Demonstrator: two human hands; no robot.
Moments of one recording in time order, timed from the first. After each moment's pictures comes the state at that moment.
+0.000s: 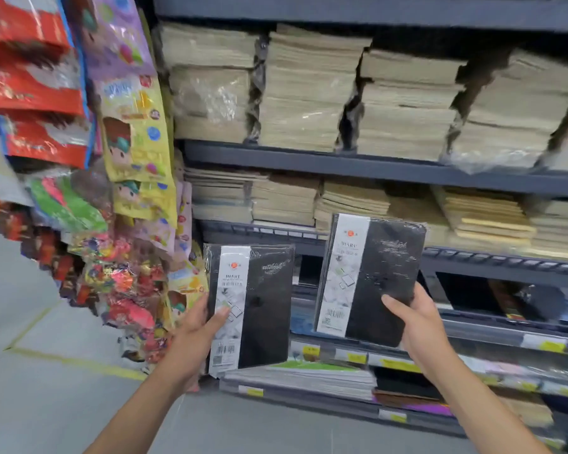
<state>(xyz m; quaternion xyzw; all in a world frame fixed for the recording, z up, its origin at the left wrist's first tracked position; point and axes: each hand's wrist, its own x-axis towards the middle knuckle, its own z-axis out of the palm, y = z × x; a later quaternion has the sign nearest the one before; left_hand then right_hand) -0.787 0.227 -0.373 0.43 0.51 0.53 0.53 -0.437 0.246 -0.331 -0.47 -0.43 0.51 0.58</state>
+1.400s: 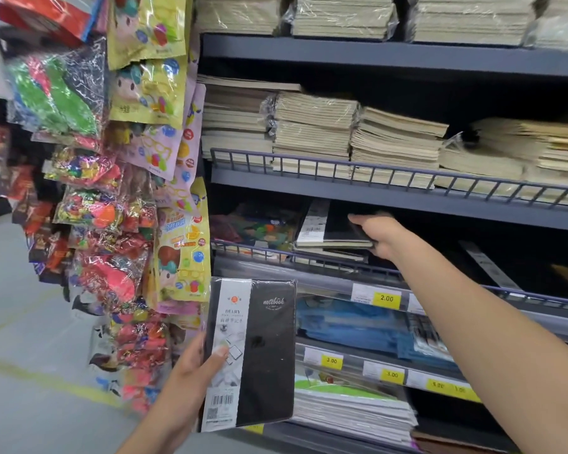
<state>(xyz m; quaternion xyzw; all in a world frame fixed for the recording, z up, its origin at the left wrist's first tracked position) -0.795 0.219 -0.590 0.39 0.46 0.57 0.56 -0.505 0.451 -0.428 -0.61 -0.47 0.47 0.45</state>
